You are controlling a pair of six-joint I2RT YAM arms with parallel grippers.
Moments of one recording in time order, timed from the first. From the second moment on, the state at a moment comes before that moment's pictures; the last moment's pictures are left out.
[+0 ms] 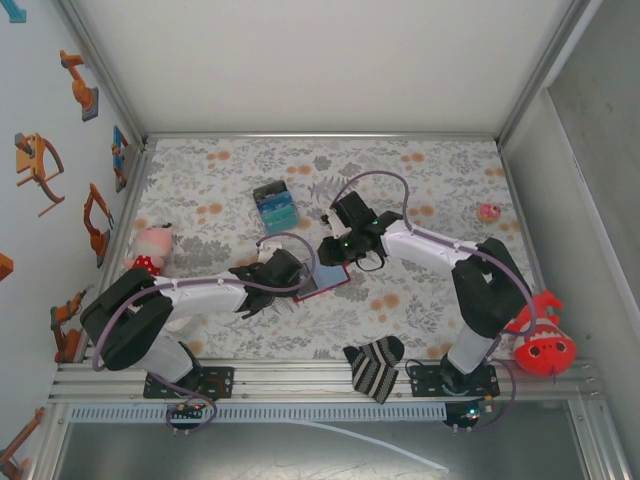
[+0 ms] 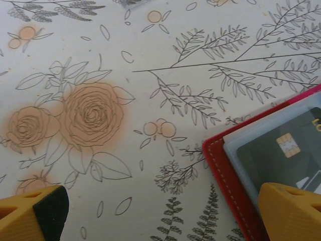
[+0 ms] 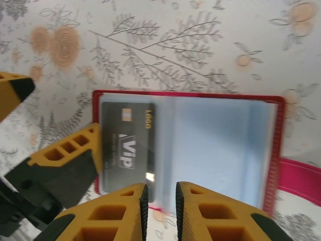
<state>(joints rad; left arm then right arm) -0.92 1.50 0.64 -0.23 -0.50 -0.67 0.71 1.72 1.15 -0.50 -0.35 0.39</state>
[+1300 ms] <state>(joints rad) -0.92 1.54 0.65 -0.20 -0.51 -0.68 0.71 1.94 1.19 -0.48 -0.56 0.44</state>
